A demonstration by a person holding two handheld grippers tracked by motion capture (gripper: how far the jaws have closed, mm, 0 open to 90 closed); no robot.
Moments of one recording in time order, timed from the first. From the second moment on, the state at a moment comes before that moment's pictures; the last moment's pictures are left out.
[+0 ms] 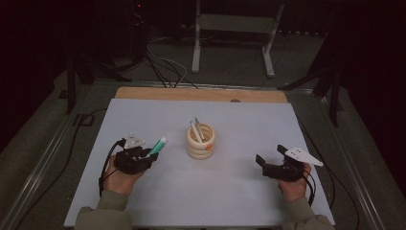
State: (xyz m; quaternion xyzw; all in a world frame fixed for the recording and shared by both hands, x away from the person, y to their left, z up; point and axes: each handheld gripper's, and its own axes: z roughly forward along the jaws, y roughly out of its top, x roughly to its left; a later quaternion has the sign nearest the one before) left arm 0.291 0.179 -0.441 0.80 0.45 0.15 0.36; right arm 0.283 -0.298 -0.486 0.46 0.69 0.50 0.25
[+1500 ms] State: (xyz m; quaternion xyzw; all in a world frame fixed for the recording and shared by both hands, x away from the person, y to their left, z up) left arm 0.313 0.180 -0.417 0.82 0.37 0.10 0.43; right arm 0.284 -0.297 -0.487 0.46 0.69 0.50 0.25
